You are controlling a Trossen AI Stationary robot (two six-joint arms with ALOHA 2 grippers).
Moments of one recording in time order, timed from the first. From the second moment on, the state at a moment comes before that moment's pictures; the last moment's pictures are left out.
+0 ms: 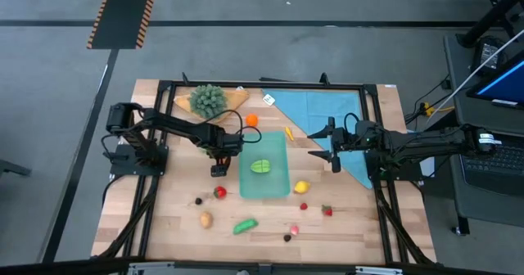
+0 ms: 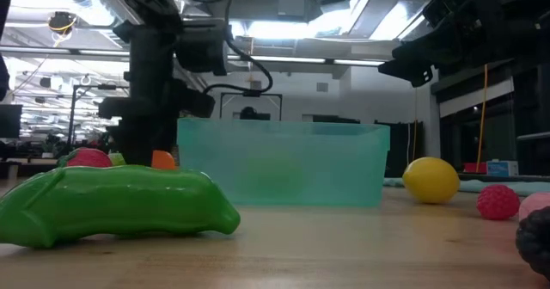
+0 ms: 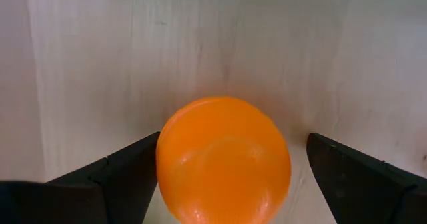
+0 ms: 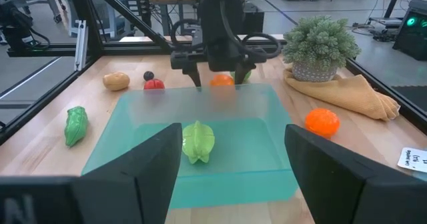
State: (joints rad) left arm 0.08 1.66 0.88 -0.68 -0.03 -0.08; right arm -0.12 0.80 0.23 0.39 -0.12 -0.01
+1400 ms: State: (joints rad) left arm 0.08 1.65 0.88 -0.68 -0.03 -0.12; right arm -0.12 0.80 0.23 0.39 -0.12 -0.01
